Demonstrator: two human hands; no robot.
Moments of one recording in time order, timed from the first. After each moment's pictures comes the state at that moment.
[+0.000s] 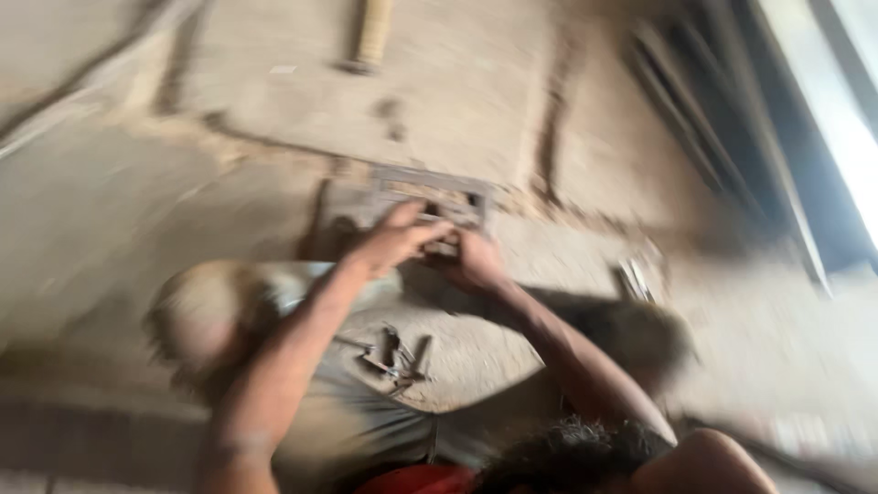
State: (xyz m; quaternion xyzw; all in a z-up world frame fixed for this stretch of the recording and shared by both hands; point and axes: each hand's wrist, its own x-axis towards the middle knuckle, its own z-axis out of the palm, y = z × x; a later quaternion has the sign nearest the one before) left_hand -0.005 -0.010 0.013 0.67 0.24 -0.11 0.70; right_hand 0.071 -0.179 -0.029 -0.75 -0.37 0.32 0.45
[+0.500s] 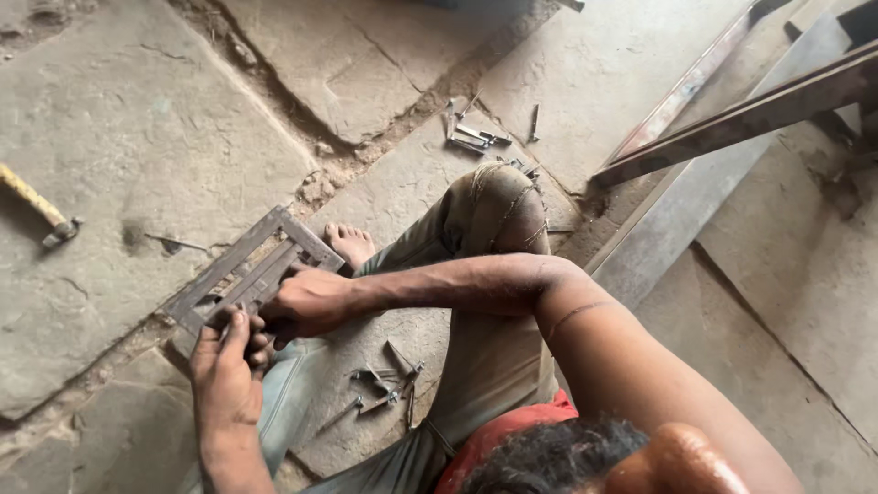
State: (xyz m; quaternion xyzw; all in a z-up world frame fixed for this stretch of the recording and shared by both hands) left_hand -0.017 0.000 0.015 0.55 0.29 -0.09 0.78; right_hand 0.063 -0.168 -0.033 -0.82 -0.44 0.20 0.31
